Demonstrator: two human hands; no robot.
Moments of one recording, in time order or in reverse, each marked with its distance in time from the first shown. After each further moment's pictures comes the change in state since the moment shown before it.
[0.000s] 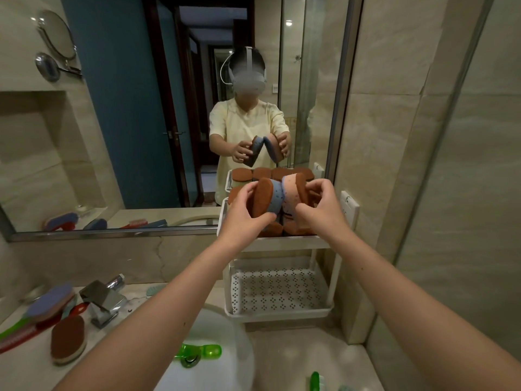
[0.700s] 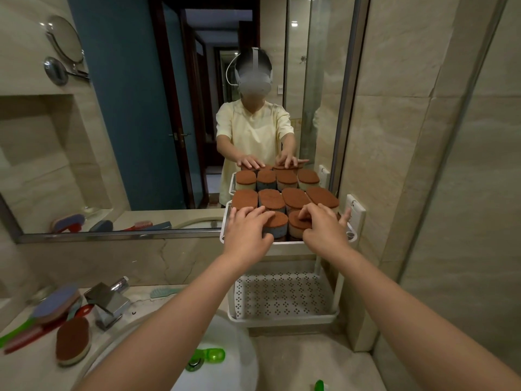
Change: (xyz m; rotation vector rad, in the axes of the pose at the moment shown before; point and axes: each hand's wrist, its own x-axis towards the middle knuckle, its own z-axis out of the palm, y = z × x) left_hand -0.002 -0.020 0.012 0.850 -0.054 0.145; right_hand 0.007 0.034 0.012 -0.680 -0.102 -0.001
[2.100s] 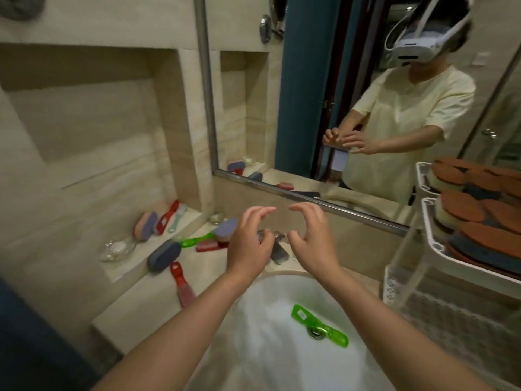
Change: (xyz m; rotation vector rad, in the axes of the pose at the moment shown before) left_hand -0.192 -0.260 -0.105 -0.344 0.476 -0.484; right_hand -0.083 -0.287 0.208 0.552 -0.243 -0.516
